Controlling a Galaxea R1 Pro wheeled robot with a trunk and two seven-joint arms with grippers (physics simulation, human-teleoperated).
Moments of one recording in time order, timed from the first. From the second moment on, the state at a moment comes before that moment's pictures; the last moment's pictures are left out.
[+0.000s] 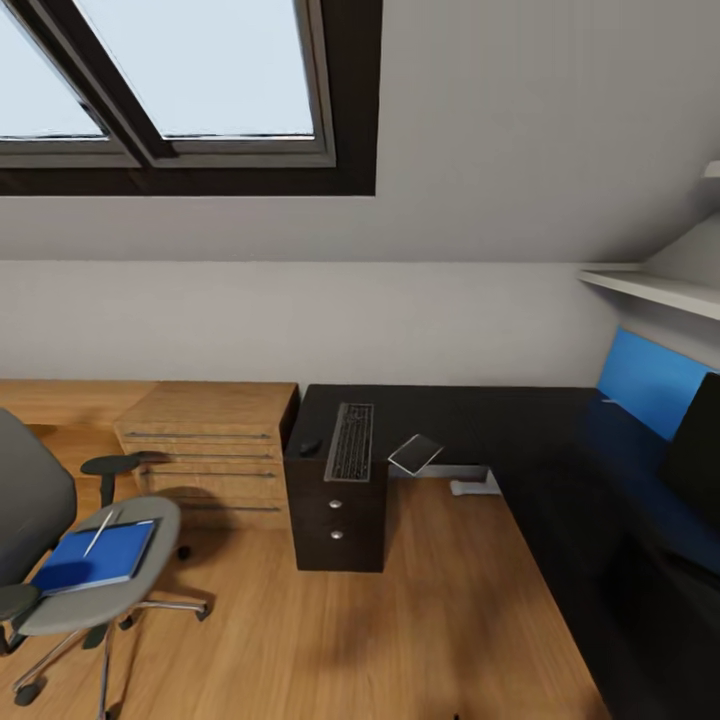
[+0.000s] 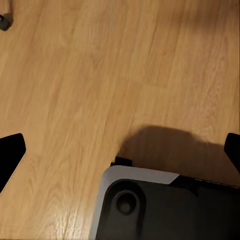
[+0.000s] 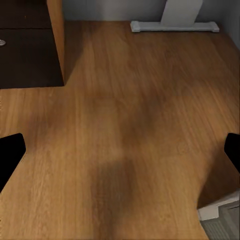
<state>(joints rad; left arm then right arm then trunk) 0.09 -0.01 0.23 -0.52 -0.01 -0.19 -0.03 -0.19 0.07 0.36 -0.27 -0.23 -0.61 -0.38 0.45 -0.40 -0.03</state>
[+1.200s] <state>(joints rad) 0.09 -0.01 0.23 -0.55 -0.01 -0.32 -0.09 -0.35 0.05 0.31 -0.70 -1.03 -0.01 0.09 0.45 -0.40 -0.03</state>
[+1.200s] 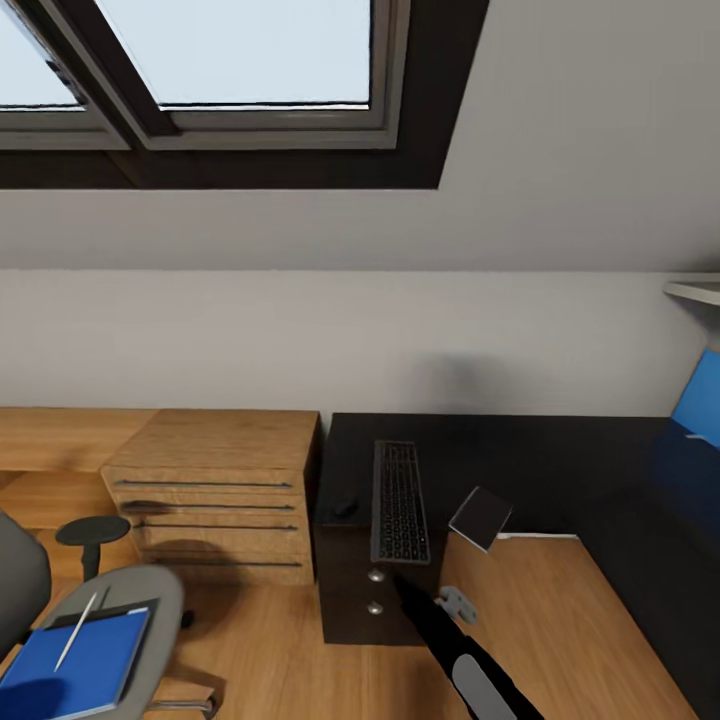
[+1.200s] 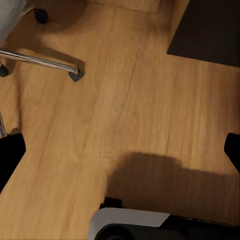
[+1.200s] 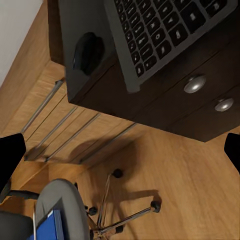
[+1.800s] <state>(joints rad) 0.09 -0.02 0.24 -0.70 0.04 -0.31 -0.13 -0.35 0.09 0.21 -0.70 -1.04 -0.07 0.08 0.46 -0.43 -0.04</state>
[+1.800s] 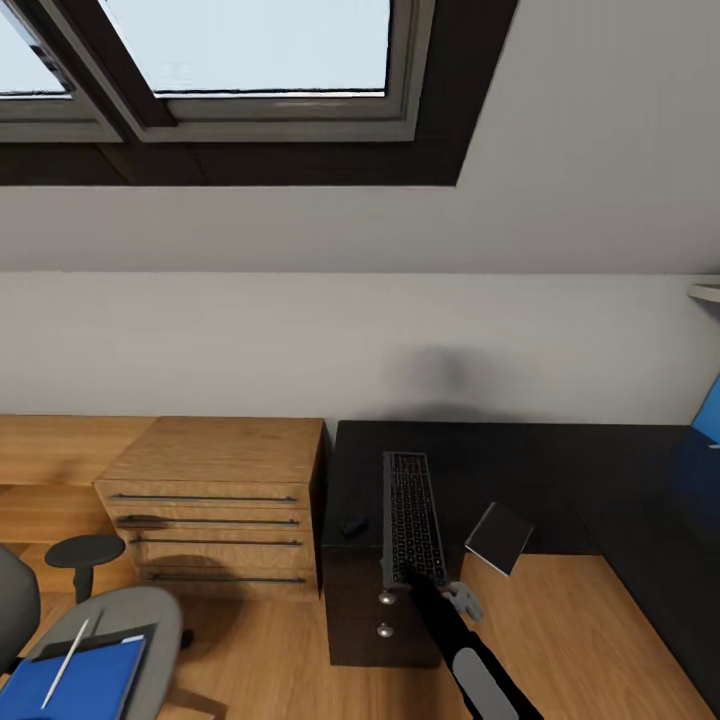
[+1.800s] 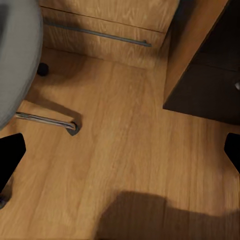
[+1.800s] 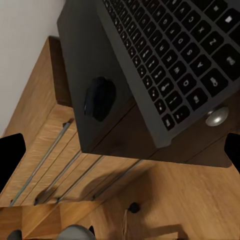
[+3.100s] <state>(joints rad) 0.18 -0.10 0.24 -1.46 0.08 0.60 -0.14 -0.35 0.09 0.21 -0.63 -1.18 -0.33 0.08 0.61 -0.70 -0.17</state>
